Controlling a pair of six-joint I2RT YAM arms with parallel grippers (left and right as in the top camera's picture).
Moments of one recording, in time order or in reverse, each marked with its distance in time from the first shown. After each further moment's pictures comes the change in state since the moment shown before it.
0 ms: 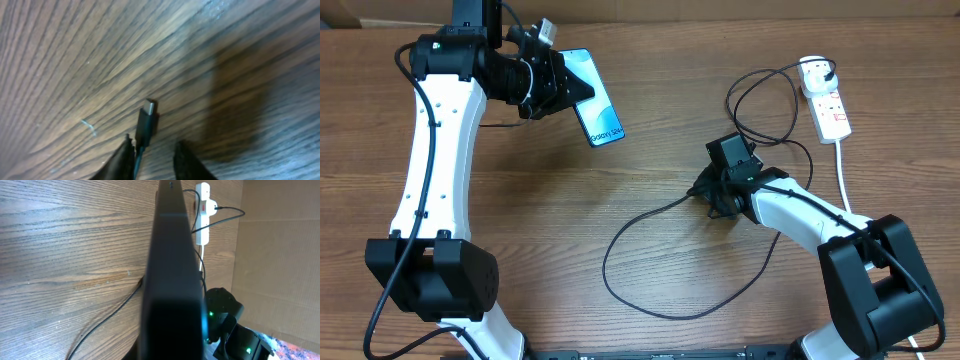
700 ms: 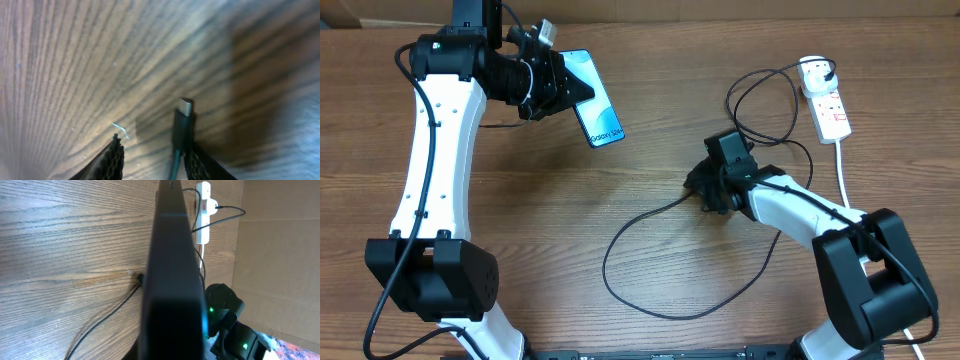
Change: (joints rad) left arm 0.000 0.000 0.000 -0.007 0.000 0.000; right arm 0.000 0.042 0.018 0.078 -0.061 0.126
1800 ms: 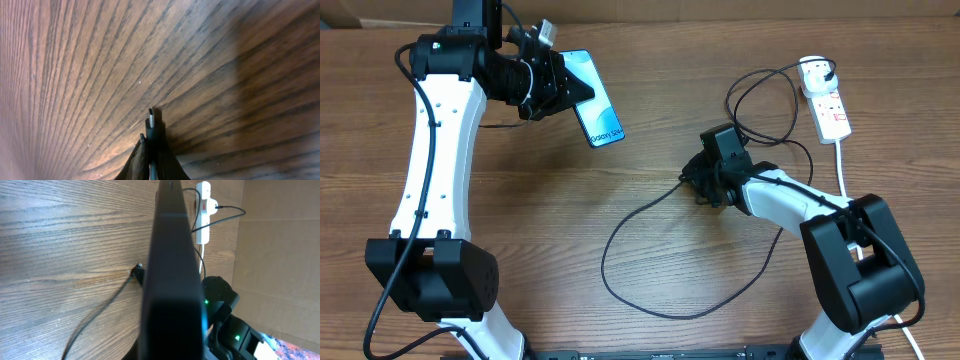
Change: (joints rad) left arm 0.000 0.000 0.000 -0.003 0.000 0.000; right arm 0.000 0.075 0.031 0.077 -0.015 0.019
